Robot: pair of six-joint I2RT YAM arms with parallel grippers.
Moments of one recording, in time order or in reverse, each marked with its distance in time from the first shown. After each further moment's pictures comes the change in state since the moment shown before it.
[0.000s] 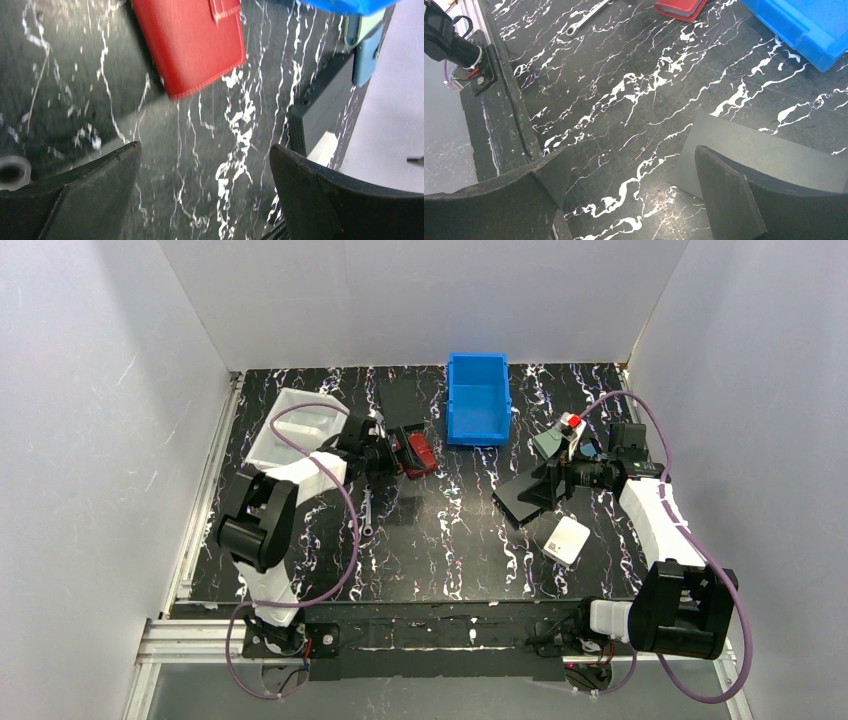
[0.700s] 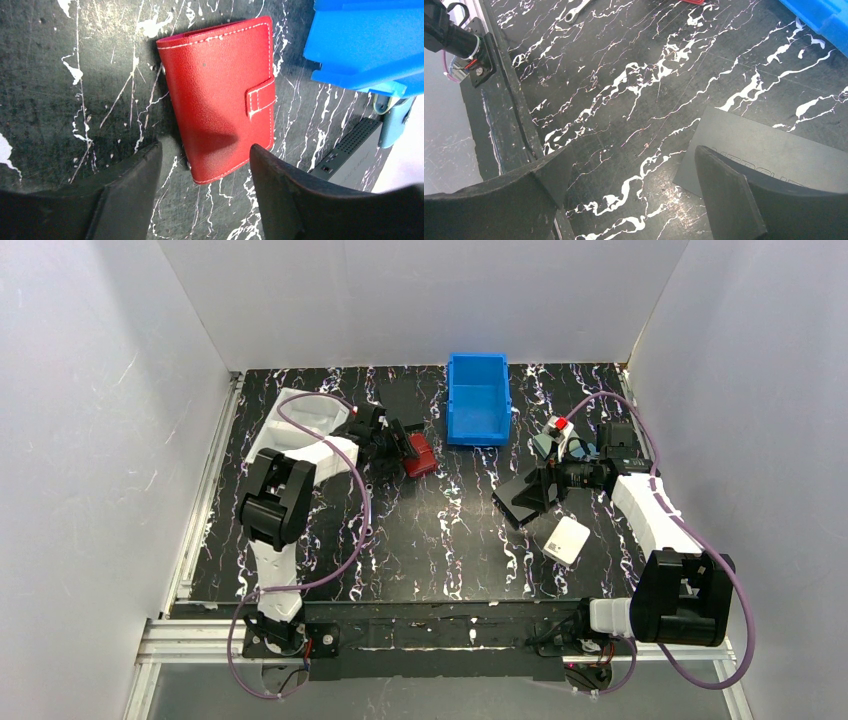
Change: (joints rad) left arm 0.002 0.210 0.211 -0.052 -0.157 -0.016; right arm 0.053 0.051 0.000 0.000 0.048 0.005
